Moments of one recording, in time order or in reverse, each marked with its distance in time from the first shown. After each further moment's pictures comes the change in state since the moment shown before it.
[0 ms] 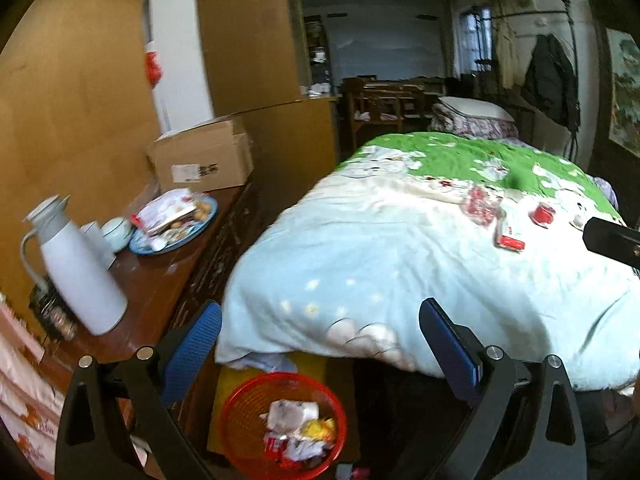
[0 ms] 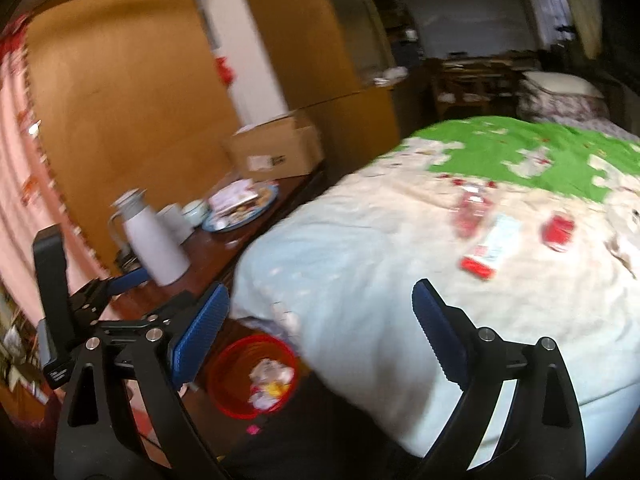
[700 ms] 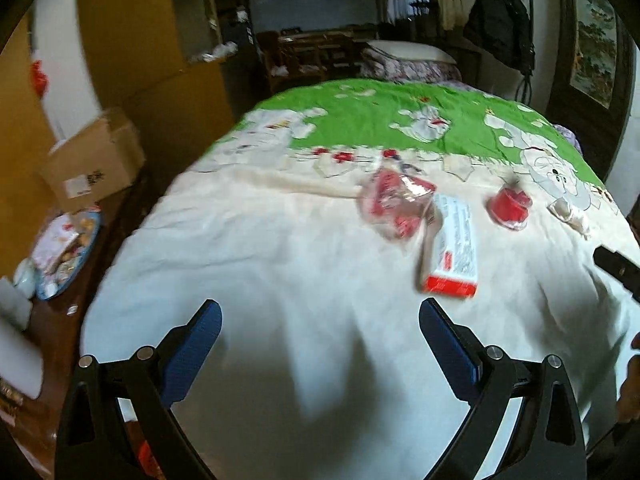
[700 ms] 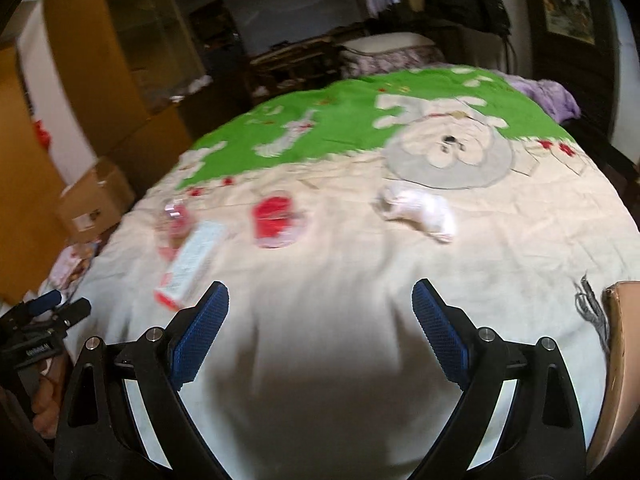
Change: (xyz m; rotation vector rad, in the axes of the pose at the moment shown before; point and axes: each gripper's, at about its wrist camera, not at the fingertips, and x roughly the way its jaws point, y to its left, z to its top) left arm 0.160 -0.162 0.074 0.144 0.191 -0.212; right arm 0.001 -0.224 -0.008 0.320 -0.008 -0.494
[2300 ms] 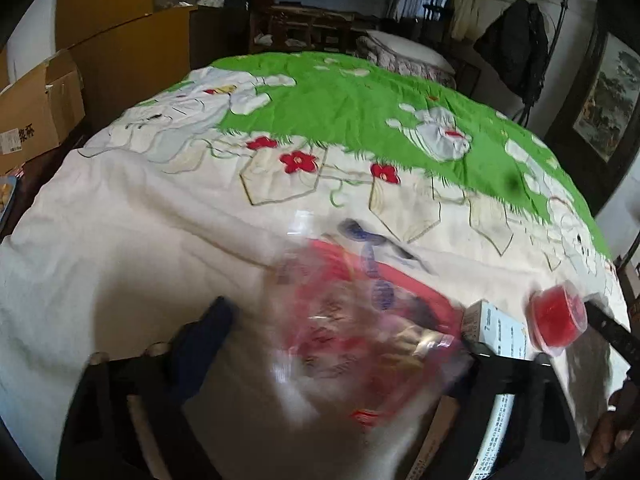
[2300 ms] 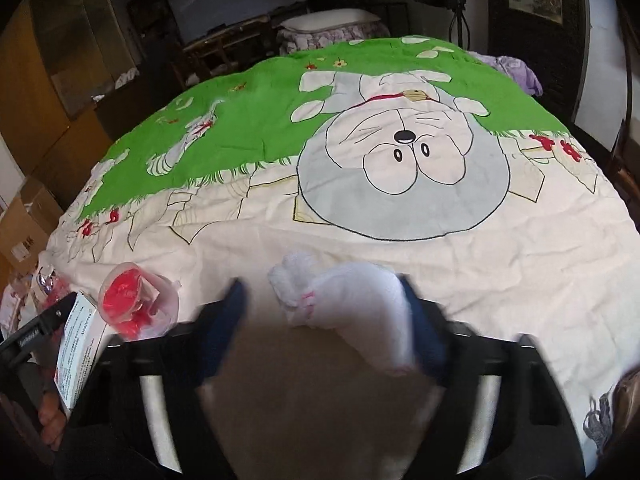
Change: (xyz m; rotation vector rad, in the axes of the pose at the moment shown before) left arm 0.148 -0.011 0.061 -0.182 0.040 -0.178; right arm 0.096 -0.040 0.052 0.077 0.064 -0.199
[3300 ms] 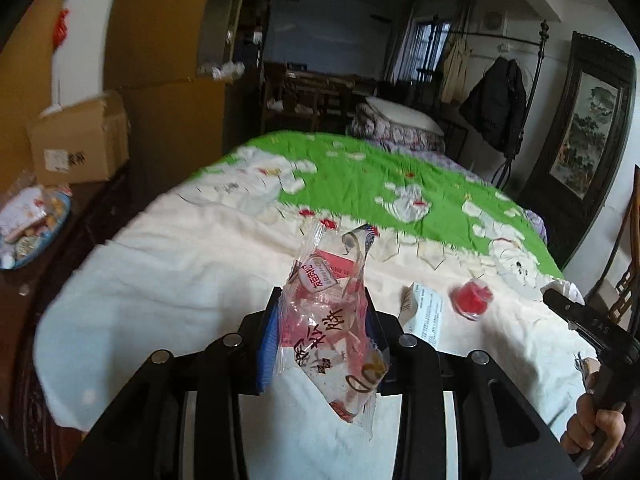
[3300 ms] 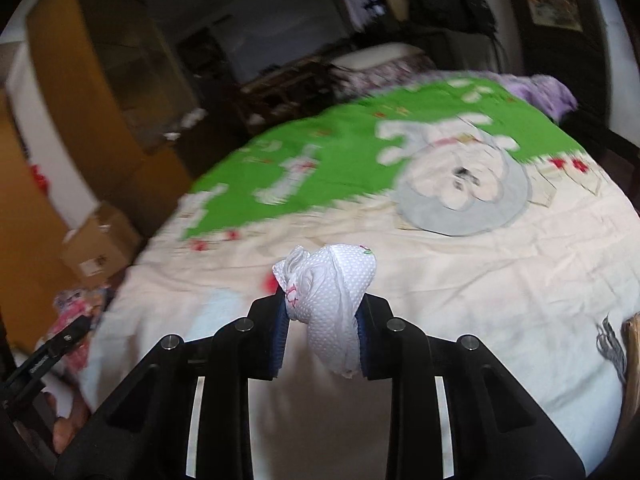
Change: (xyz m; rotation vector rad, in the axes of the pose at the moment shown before) left arm -0.184 0.026 -0.046 -0.013 -0.245 -0.001; right arm -0.120 0.049 -0.027 -0.018 -0.162 0.299
